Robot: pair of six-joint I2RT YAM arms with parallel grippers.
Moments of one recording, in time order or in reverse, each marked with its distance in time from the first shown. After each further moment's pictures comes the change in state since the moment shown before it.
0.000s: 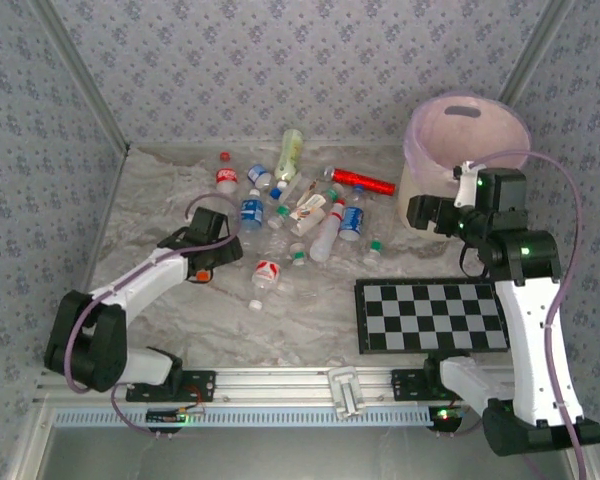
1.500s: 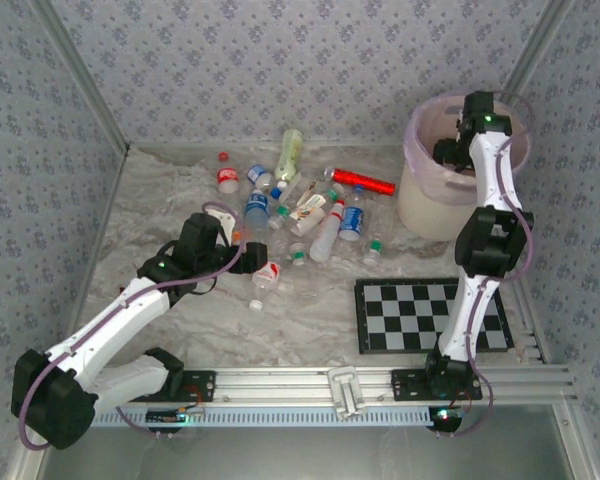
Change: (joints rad) left arm -0.152 -0.294 -0.020 0.047 0.299 0.210; right arm -0.243 1.170 0.809 -0.050 0.231 -0.162
